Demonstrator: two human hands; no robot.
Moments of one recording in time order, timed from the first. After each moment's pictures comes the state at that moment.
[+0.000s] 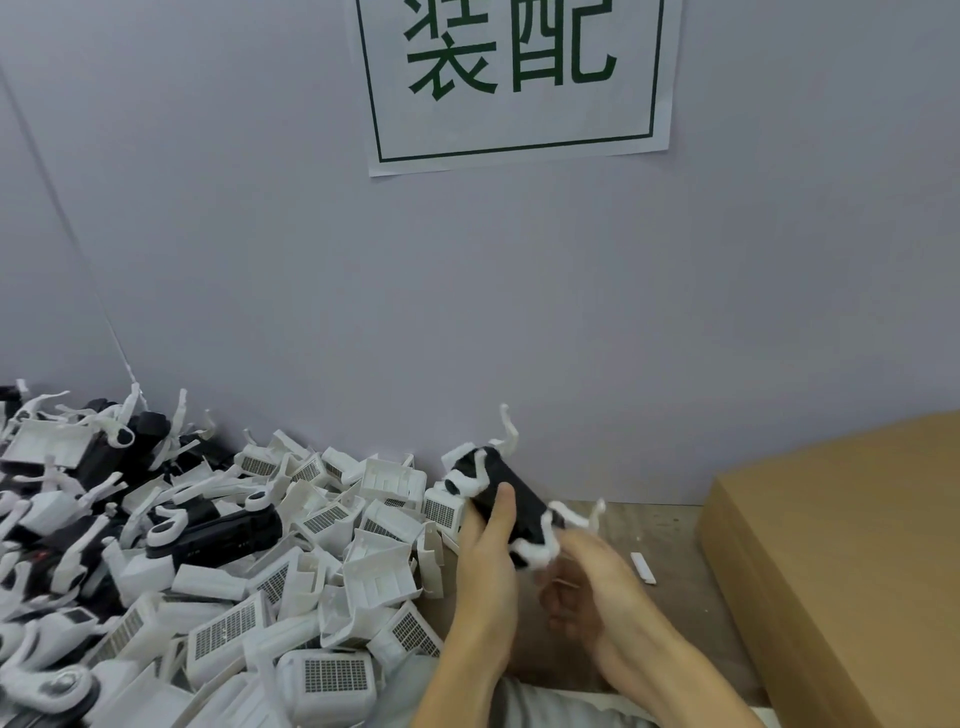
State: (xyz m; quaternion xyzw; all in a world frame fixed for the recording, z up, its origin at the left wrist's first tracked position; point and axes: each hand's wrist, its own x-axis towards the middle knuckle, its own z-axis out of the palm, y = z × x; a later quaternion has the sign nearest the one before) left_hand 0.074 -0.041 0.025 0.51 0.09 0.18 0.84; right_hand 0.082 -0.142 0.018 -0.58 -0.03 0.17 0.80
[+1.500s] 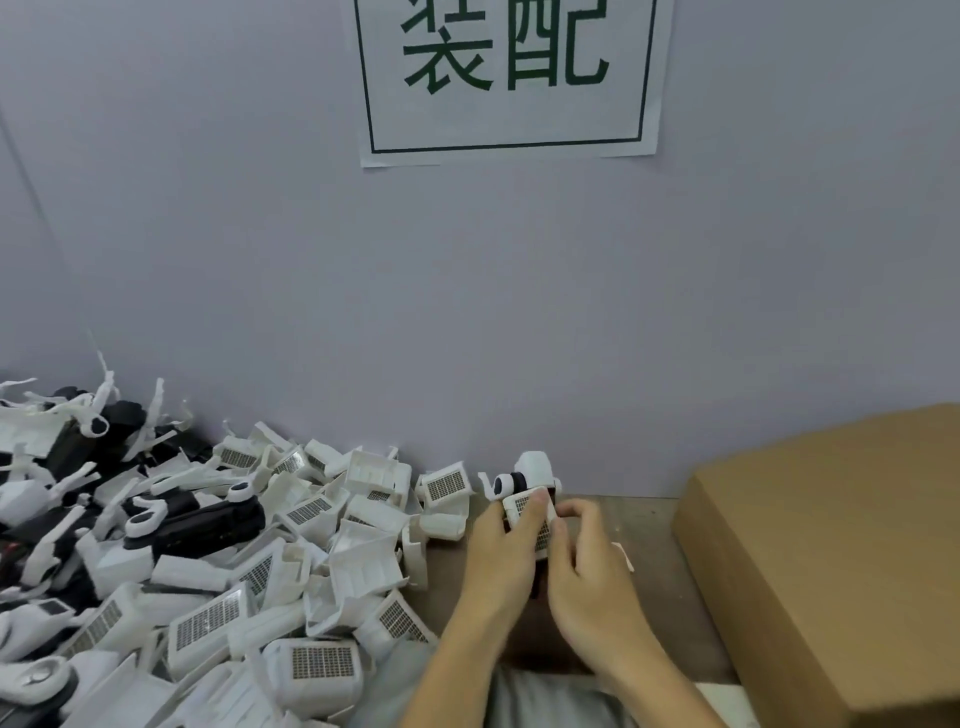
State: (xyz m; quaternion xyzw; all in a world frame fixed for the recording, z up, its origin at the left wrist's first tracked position) left_hand 0.074 -0.051 0.026 0.66 0.04 0.13 0.74; right_hand 0.068 -0.145 0.012 -0.80 -0.12 -0.14 0.57
